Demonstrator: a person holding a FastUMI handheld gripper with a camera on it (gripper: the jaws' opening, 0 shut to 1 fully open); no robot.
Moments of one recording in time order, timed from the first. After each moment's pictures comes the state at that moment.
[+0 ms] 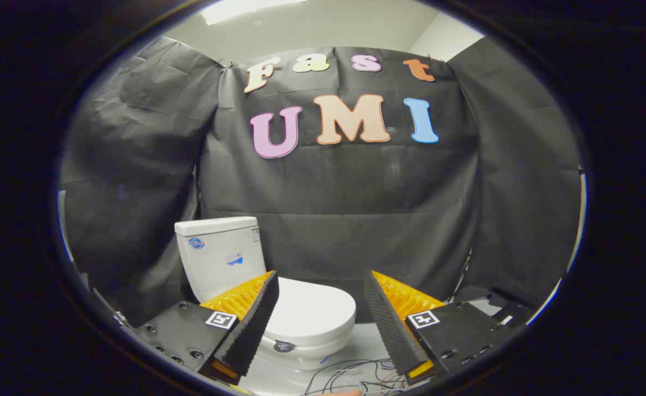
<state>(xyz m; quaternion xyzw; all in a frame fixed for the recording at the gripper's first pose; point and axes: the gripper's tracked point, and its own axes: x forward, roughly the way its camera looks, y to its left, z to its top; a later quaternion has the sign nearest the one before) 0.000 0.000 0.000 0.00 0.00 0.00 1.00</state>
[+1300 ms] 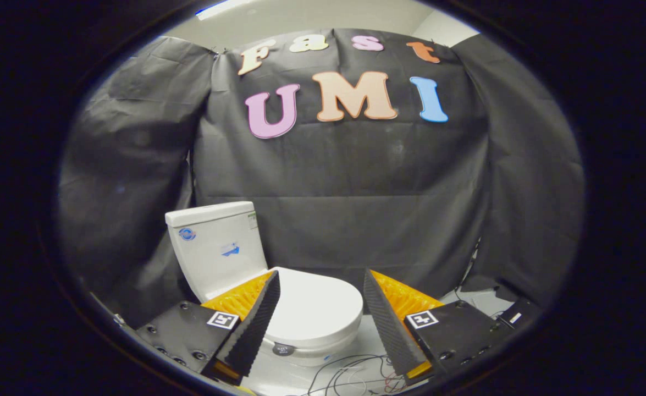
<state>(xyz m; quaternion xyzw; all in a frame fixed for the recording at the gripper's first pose) 0.067 0.012 -0.026 0.01 0.06 0.02 1.00</state>
